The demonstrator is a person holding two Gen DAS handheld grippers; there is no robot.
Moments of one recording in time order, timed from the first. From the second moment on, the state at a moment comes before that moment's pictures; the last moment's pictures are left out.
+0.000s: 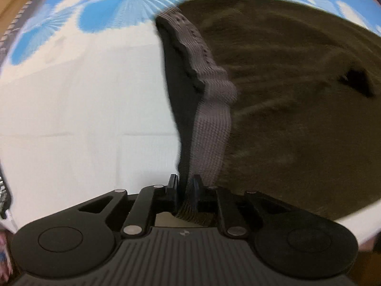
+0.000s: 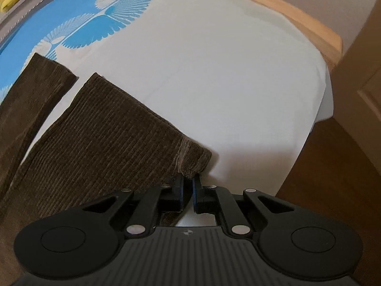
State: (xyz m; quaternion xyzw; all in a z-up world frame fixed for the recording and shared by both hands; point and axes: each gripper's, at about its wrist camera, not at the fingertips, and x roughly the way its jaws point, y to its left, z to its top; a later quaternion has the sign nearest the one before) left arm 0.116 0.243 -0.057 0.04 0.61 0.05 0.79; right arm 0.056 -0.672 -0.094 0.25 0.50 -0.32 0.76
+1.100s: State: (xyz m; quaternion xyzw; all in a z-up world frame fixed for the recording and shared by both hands) left arm 0.161 0.205 0.017 -0.03 0.43 0.04 0.90; right arm 0.153 -0.477 0.025 0.09 0.31 -0.09 0.94
